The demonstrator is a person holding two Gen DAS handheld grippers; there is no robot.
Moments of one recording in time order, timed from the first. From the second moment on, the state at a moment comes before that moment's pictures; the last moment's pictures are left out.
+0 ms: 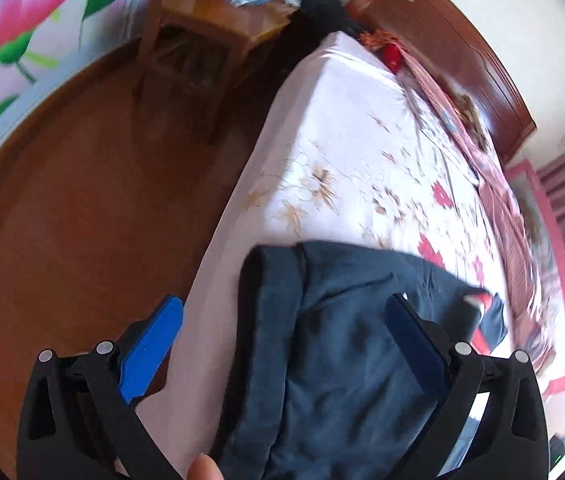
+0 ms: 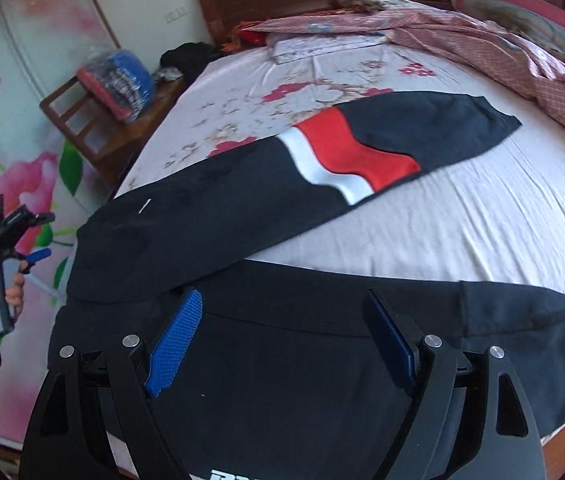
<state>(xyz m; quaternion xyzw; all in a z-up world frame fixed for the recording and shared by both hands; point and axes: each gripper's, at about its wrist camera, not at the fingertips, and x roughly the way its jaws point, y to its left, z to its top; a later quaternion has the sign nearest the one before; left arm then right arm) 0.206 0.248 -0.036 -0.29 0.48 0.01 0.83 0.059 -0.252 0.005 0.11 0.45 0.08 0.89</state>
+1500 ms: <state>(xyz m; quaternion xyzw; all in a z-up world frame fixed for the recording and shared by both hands) 0.191 0.168 0.013 -0.35 0.37 -0.19 0.84 0.213 -0.385 -0.013 0.23 0.54 -0.01 0.81</state>
